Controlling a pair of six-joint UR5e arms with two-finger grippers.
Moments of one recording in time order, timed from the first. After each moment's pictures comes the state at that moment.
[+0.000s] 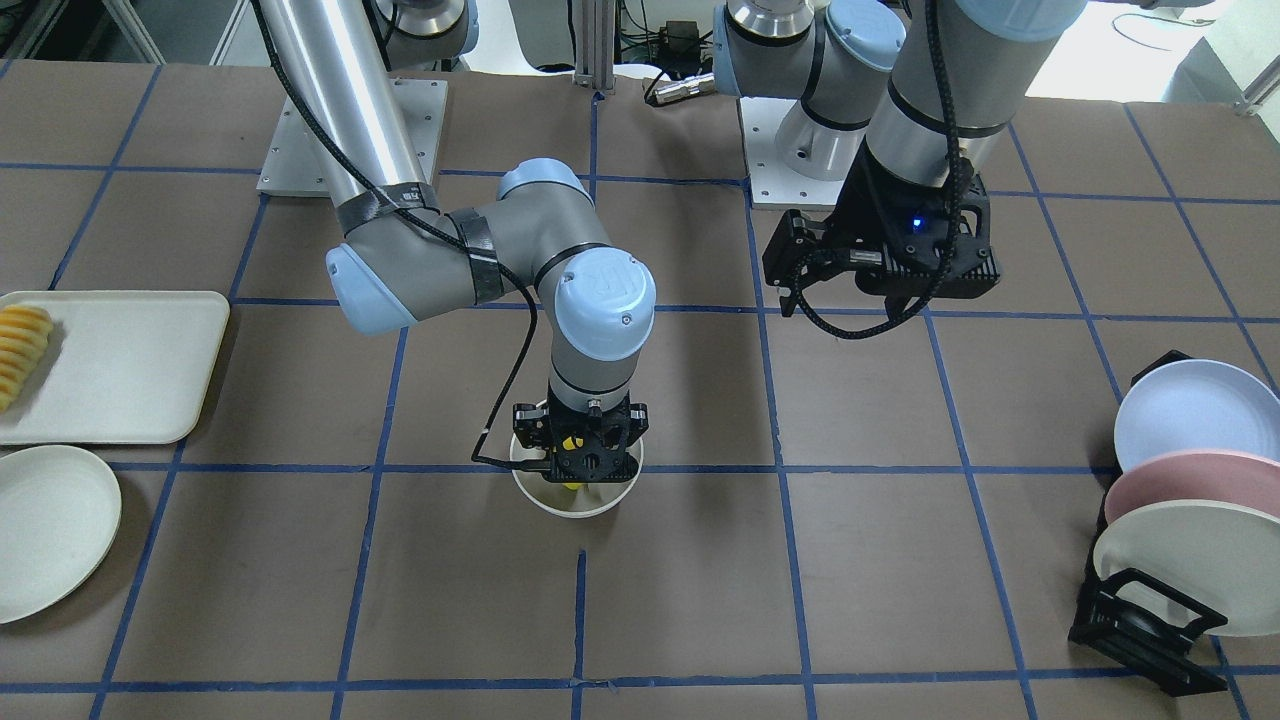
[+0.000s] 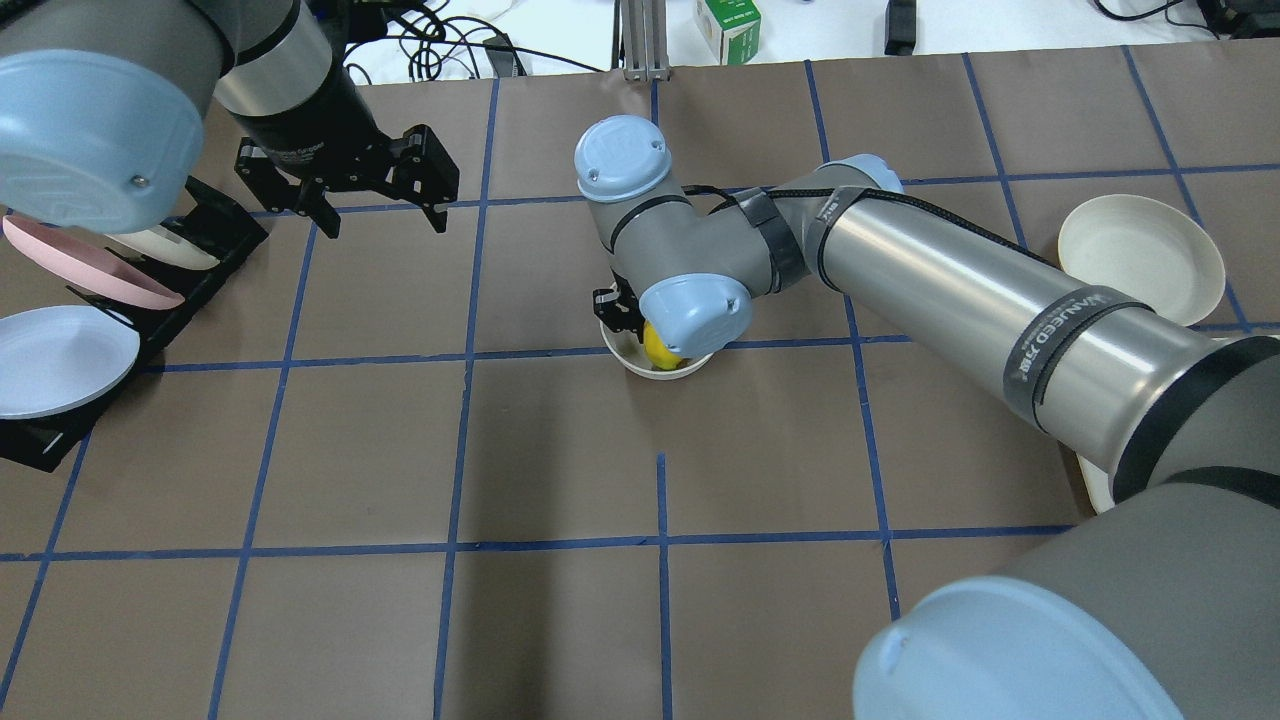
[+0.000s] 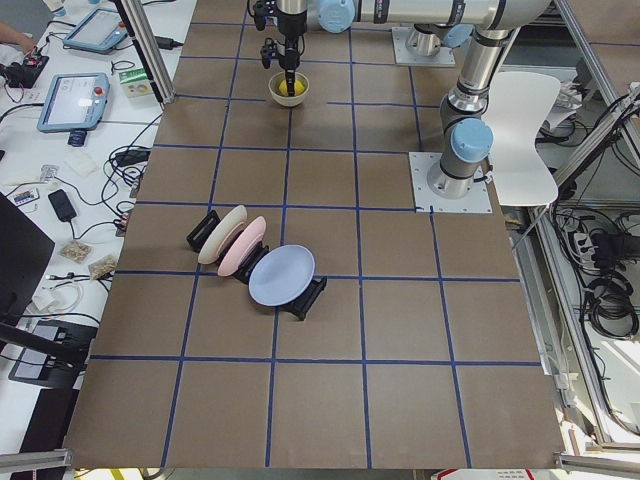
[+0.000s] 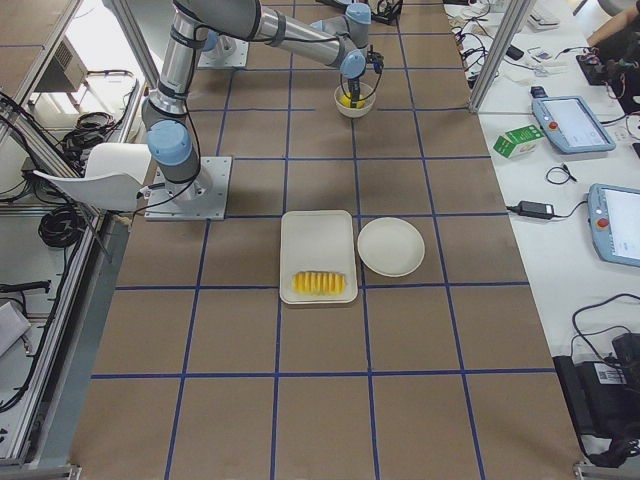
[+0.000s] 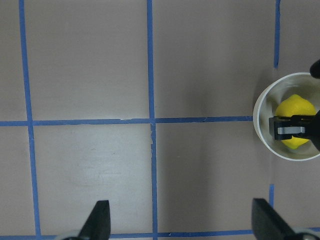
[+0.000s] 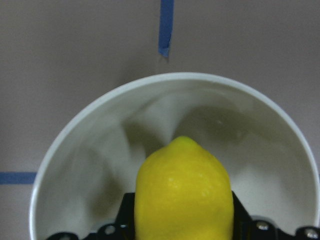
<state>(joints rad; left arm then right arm) -1.61 -1.62 -1.57 -1.48 1.56 -0.04 1.98 -1.02 1.58 -2.13 -1.66 0.36</state>
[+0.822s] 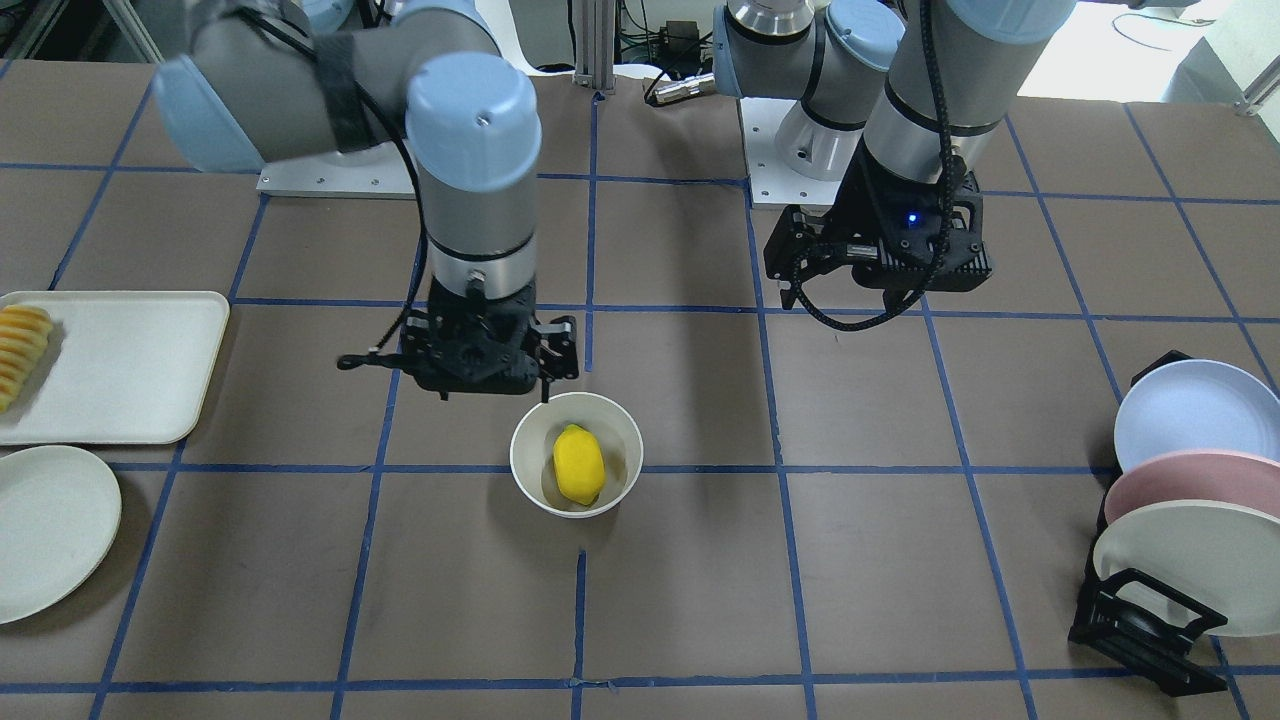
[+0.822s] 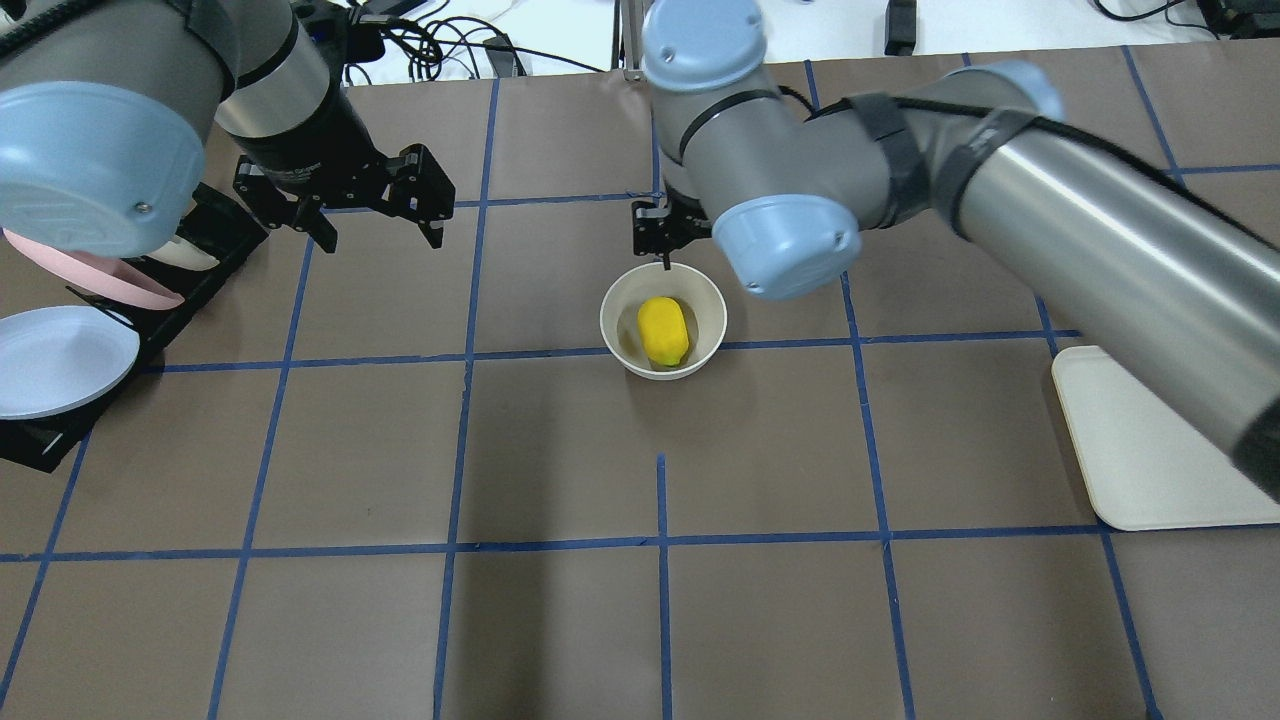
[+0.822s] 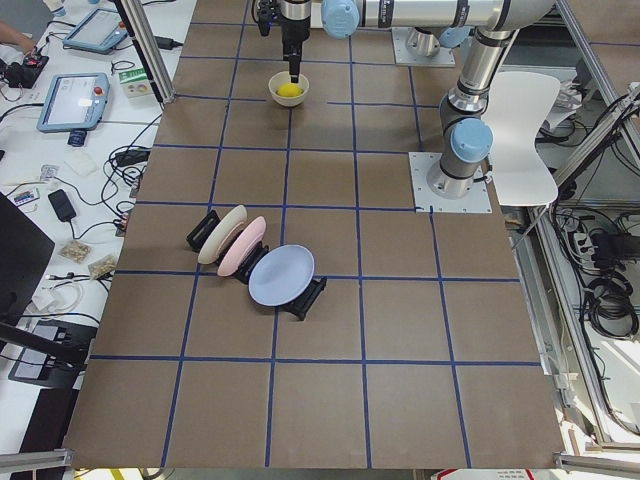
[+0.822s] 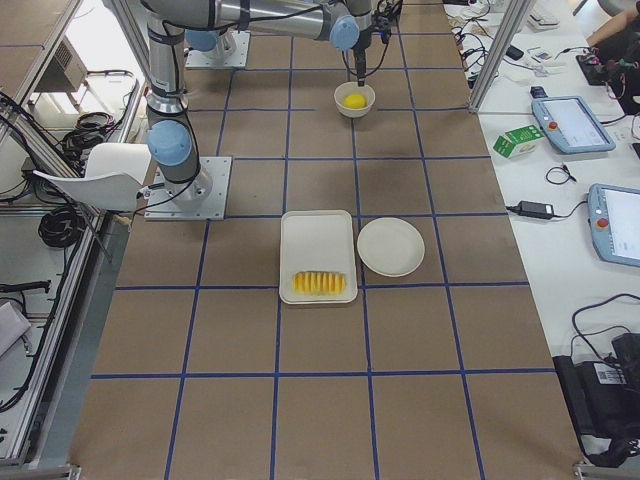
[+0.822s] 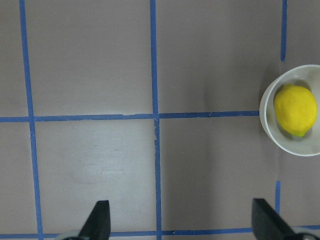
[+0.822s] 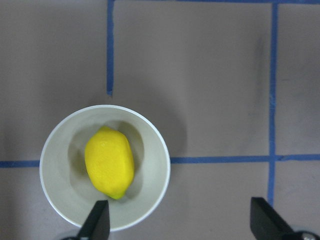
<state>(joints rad) -1.60 -1.62 -1.59 -1.46 1.56 -0.02 1.85 -1.33 1.57 -1.92 -1.65 0.27</state>
